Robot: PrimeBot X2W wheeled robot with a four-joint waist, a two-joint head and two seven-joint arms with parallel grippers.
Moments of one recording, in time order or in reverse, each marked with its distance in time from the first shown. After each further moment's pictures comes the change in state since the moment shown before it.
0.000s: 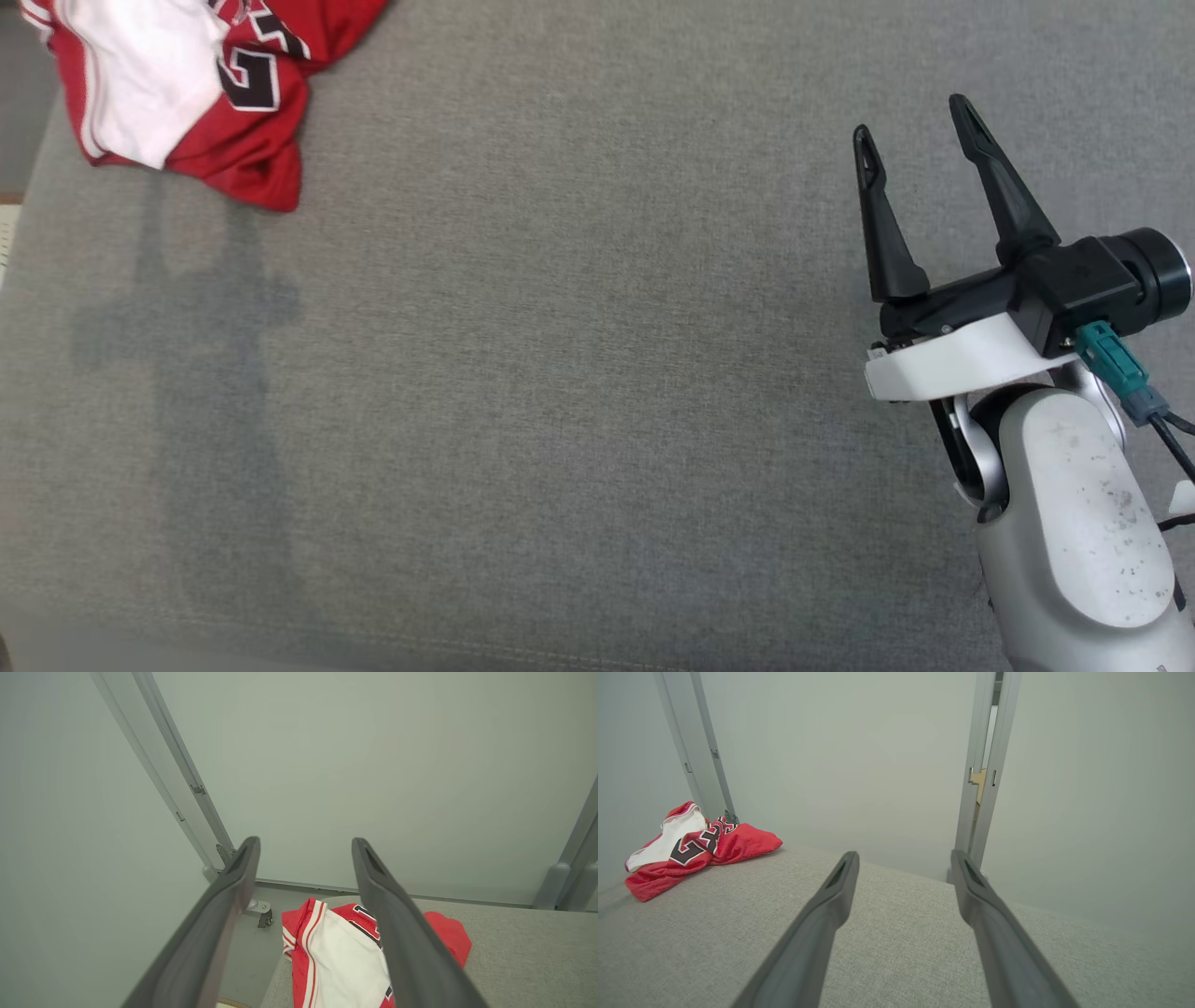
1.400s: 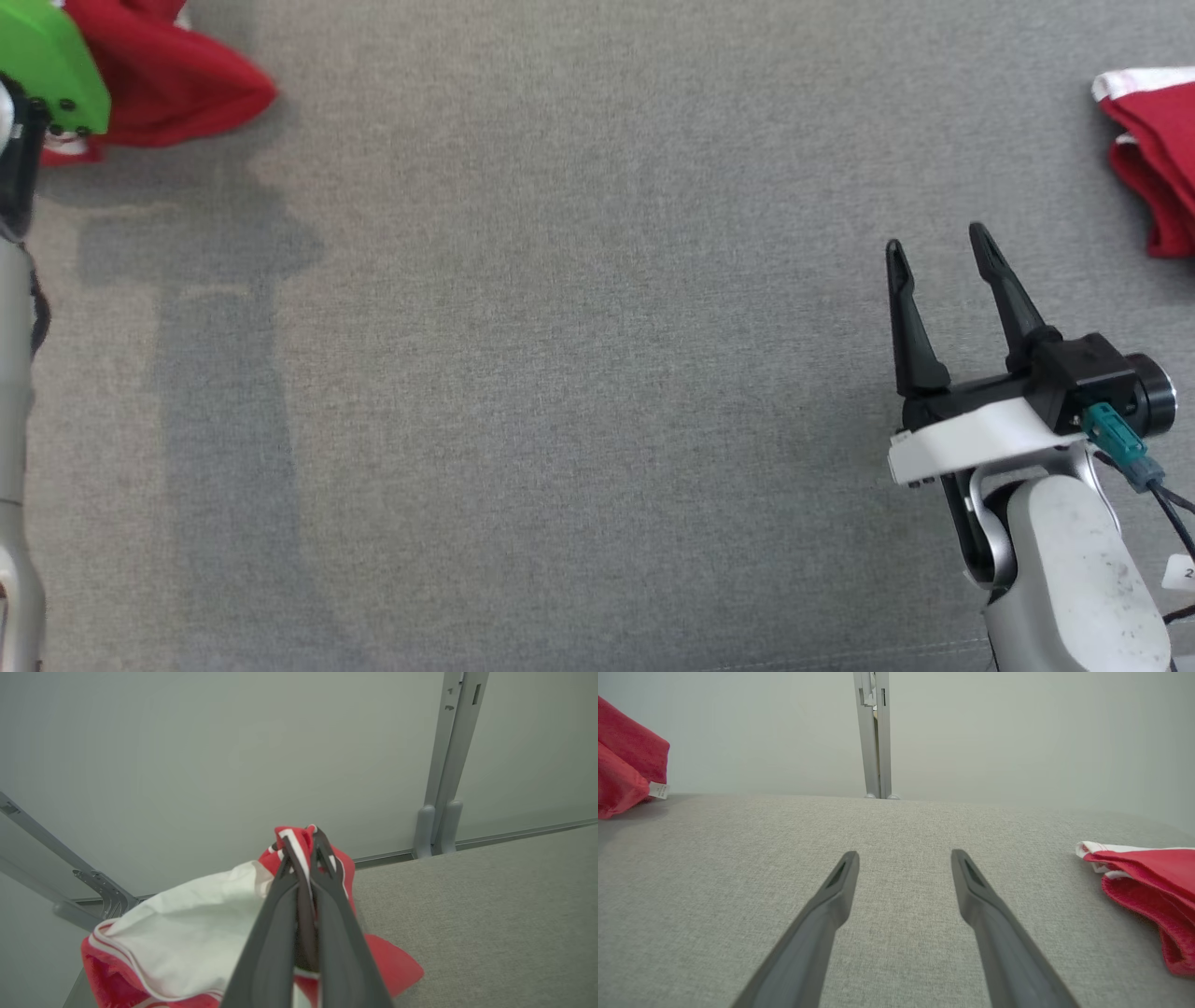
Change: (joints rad) left arm -0.165 -0.040 -0.225 0.376 -0.001 -0.093 -0.098; right arm 0.134 0.014 -0.080 0.118 0.065 0.000 -0.079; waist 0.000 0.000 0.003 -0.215
